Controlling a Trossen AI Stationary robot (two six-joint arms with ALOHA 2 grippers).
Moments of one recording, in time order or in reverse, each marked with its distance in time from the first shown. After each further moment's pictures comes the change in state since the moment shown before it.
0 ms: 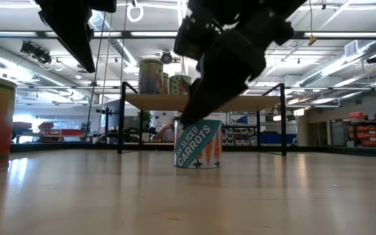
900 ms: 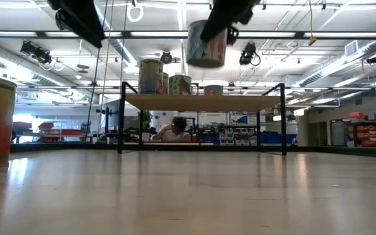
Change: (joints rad) left arm 0.061 -0.204 0.001 0.000 -0.136 -0.043; right arm -0.084 -0.246 0.265 -0.554 0.061 0.047
